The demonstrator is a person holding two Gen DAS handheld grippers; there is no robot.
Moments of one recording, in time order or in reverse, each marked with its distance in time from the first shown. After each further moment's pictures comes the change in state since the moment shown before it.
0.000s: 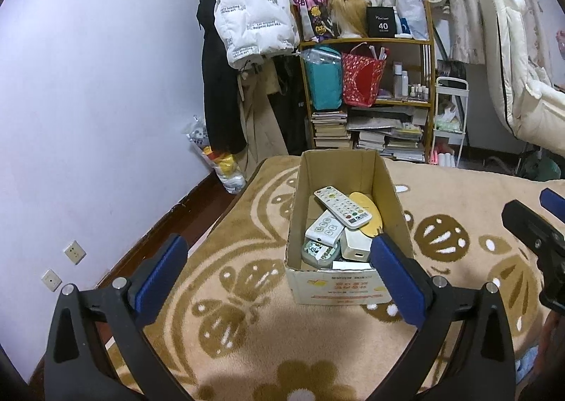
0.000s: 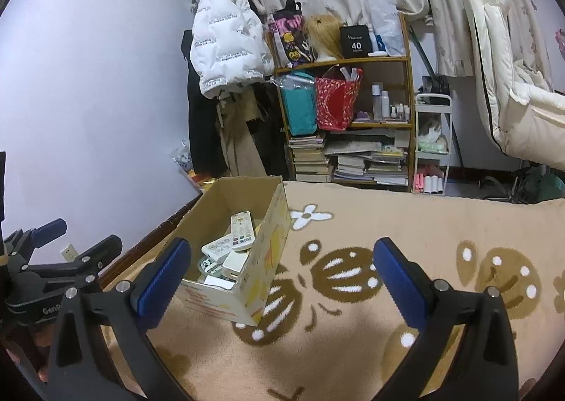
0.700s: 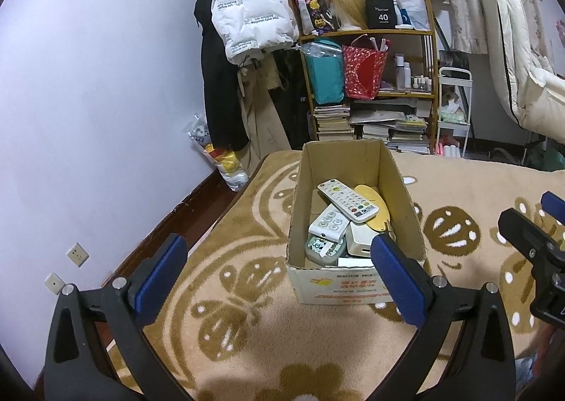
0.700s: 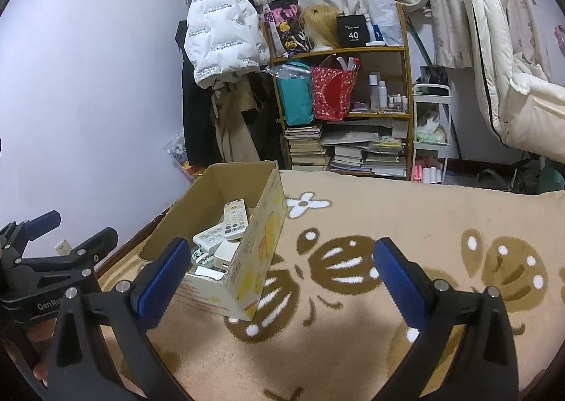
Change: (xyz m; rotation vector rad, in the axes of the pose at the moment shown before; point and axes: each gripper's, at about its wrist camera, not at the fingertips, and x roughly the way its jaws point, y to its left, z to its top) left arm 0.022 -0.007 -0.005 0.021 0.018 0.022; right arm 0.020 -0.004 -0.018 0.002 0.036 -0.011
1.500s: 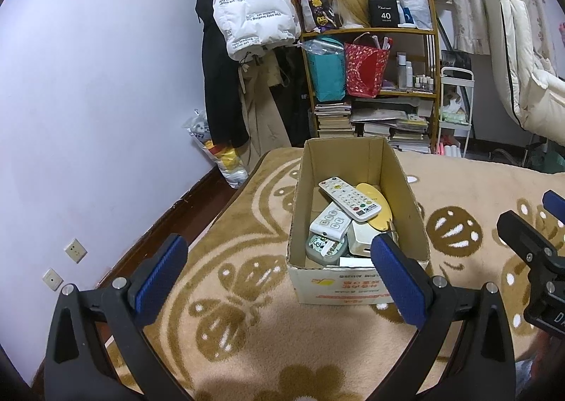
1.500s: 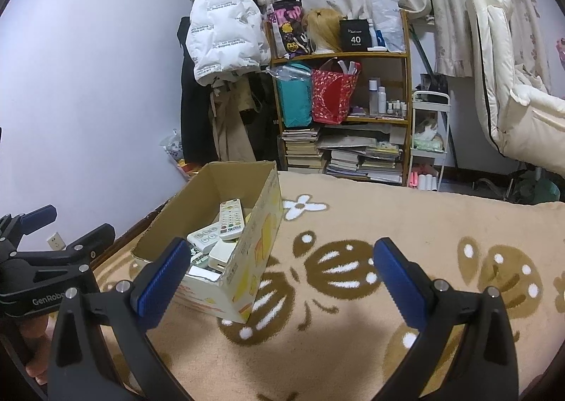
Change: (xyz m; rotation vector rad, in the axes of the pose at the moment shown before) left arm 0.006 0.000 -0.002 -0.011 0.009 0.000; right arm 0.004 0.001 0.002 -0.037 -0.007 -0.022
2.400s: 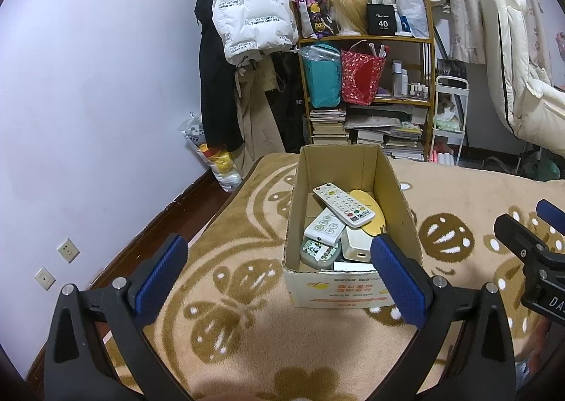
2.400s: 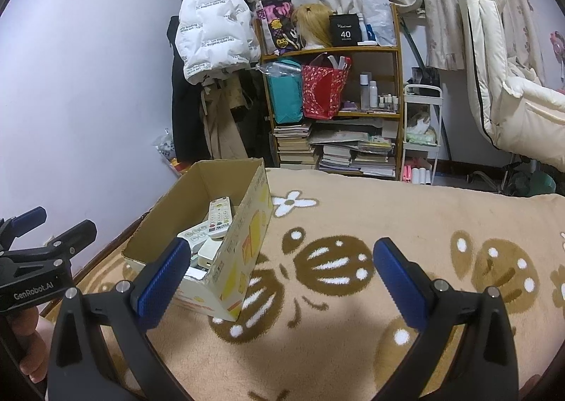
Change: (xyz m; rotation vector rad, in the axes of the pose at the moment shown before) left arm -0.006 0.006 0.003 -0.021 -0.018 -0.032; right arm 0.001 -0.011 -0.004 0.019 0.009 -0.023
